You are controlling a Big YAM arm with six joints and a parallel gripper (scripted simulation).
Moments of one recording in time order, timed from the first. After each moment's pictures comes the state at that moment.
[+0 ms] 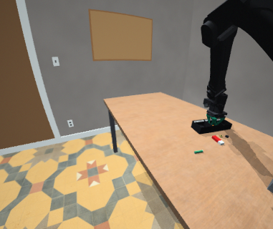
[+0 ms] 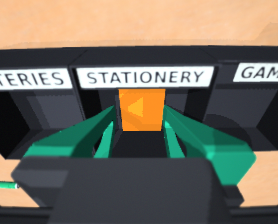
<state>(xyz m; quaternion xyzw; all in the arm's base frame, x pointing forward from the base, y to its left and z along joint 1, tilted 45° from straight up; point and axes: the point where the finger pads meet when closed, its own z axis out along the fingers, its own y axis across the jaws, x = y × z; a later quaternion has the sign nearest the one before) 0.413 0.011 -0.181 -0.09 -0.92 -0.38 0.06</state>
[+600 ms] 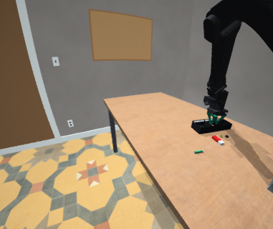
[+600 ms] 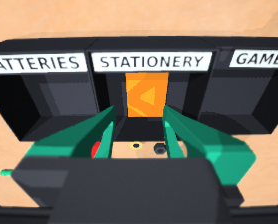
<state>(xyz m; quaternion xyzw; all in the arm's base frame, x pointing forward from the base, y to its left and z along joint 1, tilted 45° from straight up) 0.411 0.003 -0.164 -0.09 -0.92 -0.38 0.07</state>
